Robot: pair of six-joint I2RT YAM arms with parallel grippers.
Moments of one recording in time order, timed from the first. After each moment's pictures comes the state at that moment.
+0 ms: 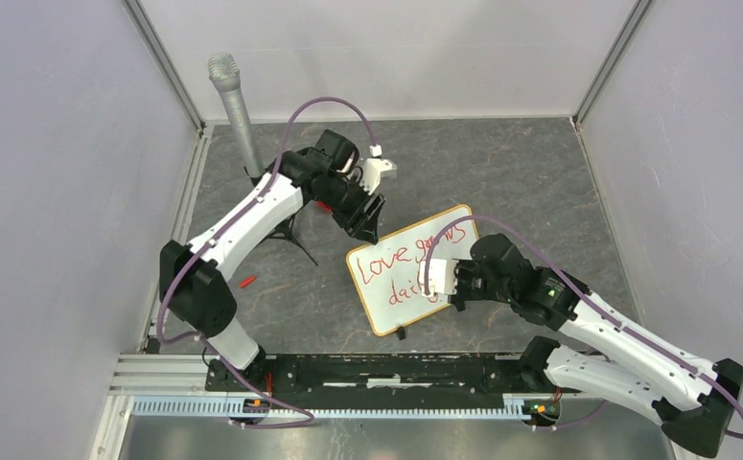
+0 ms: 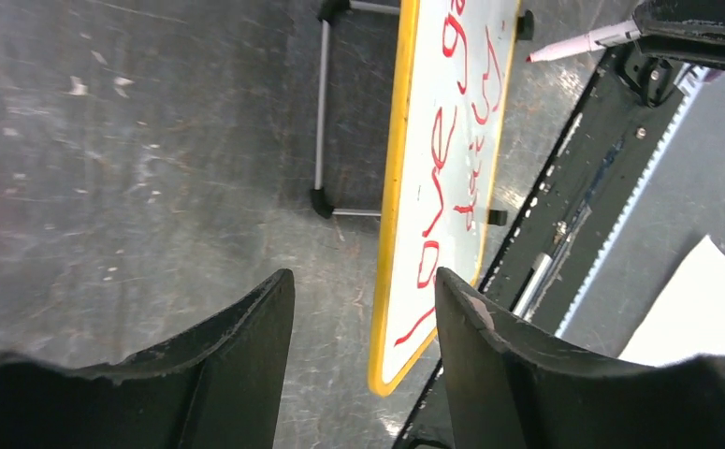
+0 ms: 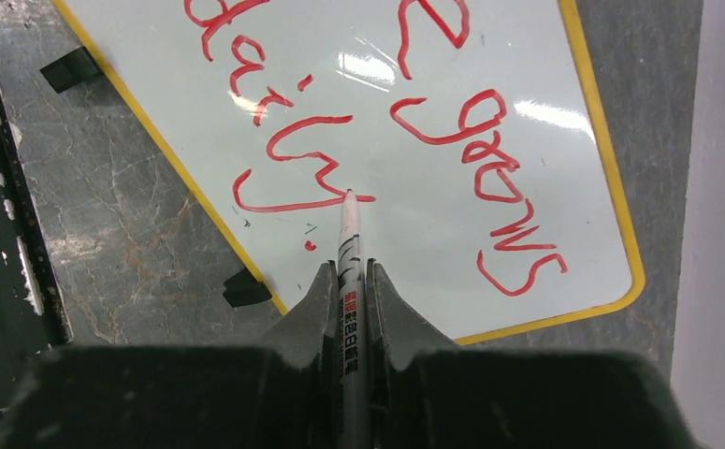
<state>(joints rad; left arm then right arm) -0.57 1.65 1.51 -0.97 0.56 0.25 0.87 0.82 0.75 -0.67 -0.07 -0.74</state>
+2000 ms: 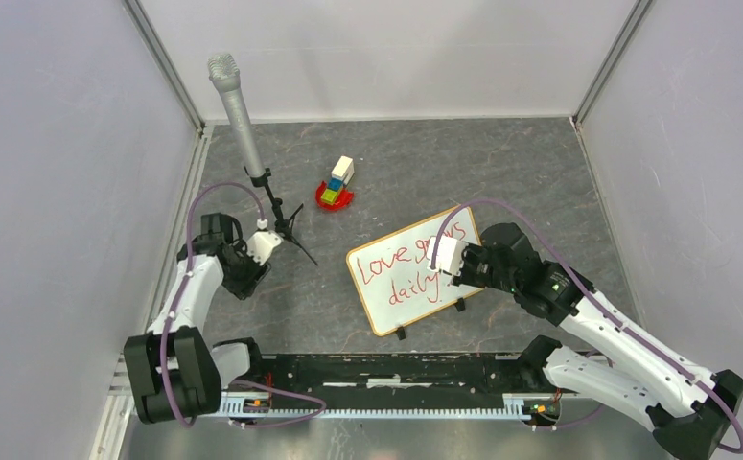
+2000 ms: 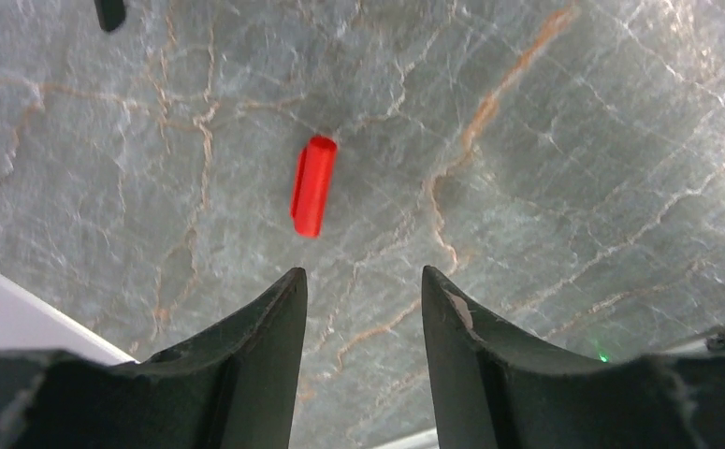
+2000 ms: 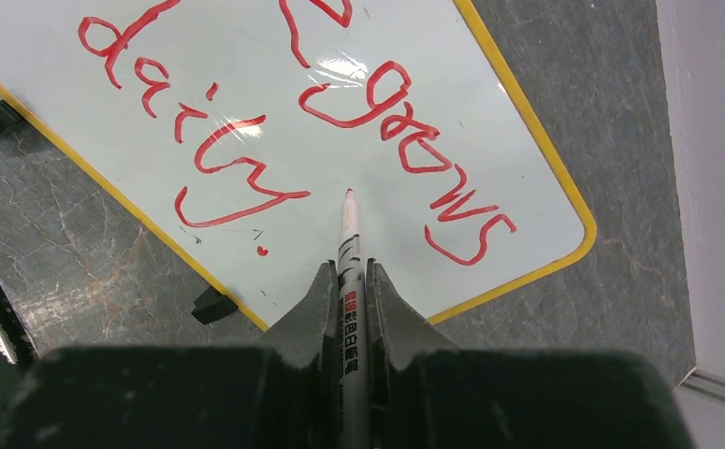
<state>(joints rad) 0.16 1.11 0.66 -0.82 0.12 0.85 0.76 0.82 0.77 -0.60 -0.07 -0.66</state>
